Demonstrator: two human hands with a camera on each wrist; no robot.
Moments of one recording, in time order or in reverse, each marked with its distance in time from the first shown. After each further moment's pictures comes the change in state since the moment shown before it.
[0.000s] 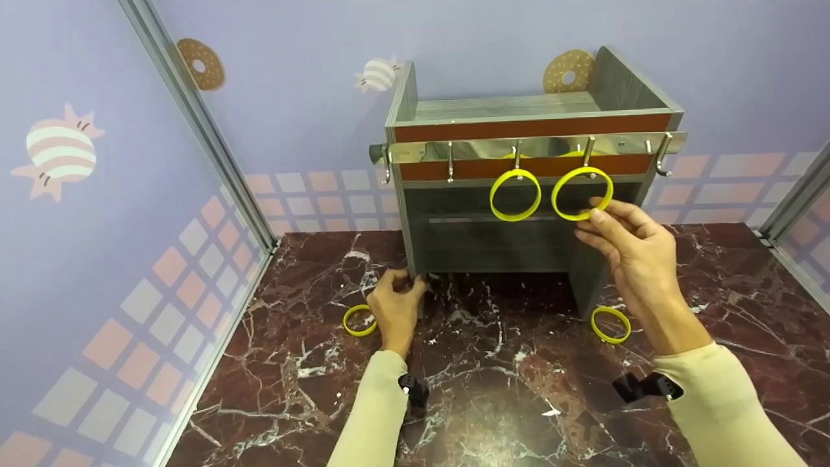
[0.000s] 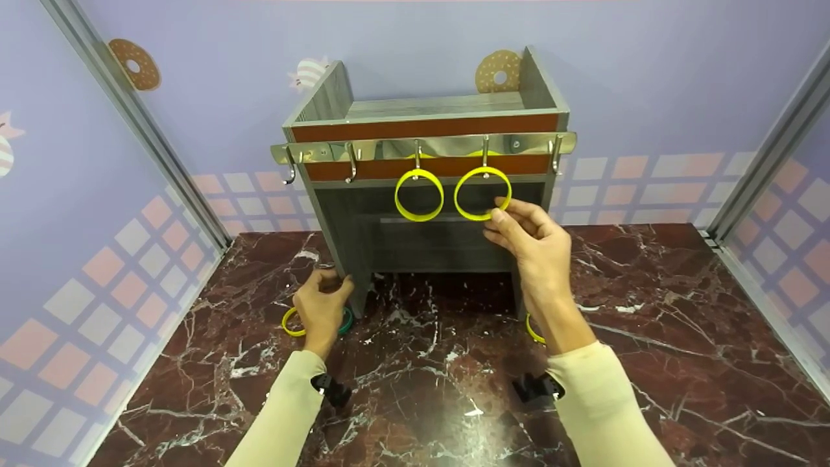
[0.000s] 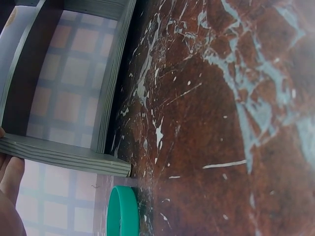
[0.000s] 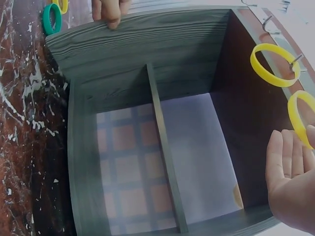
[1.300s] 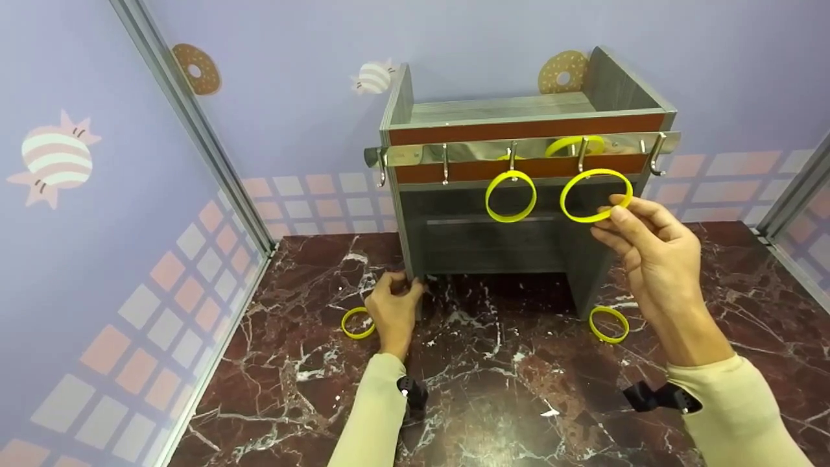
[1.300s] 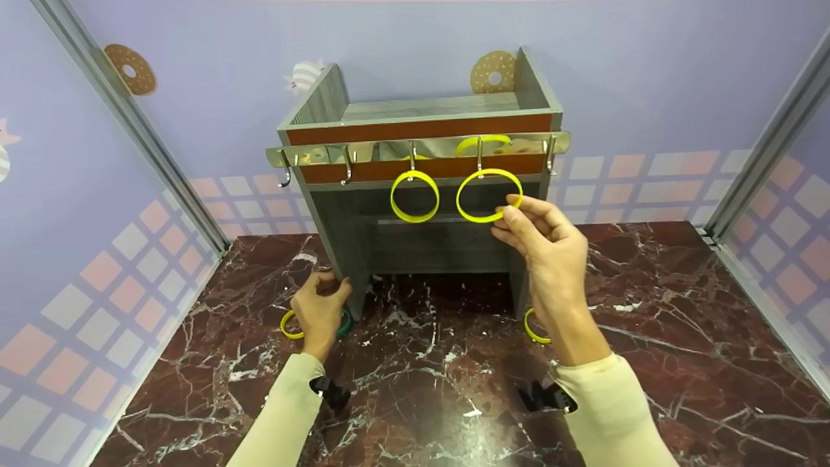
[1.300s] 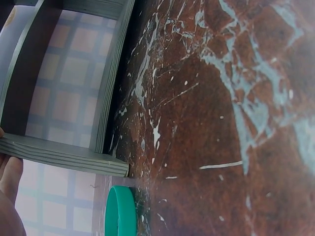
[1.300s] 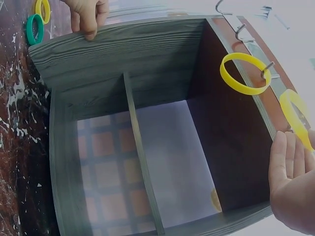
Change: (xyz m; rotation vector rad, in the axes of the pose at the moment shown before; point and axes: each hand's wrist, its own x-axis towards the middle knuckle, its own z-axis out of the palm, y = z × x) left_hand -0.001 -0.003 0.001 -0.030 0.009 0.035; right_hand -0.013 -0.024 0.001 0.152 -0.002 -0.058
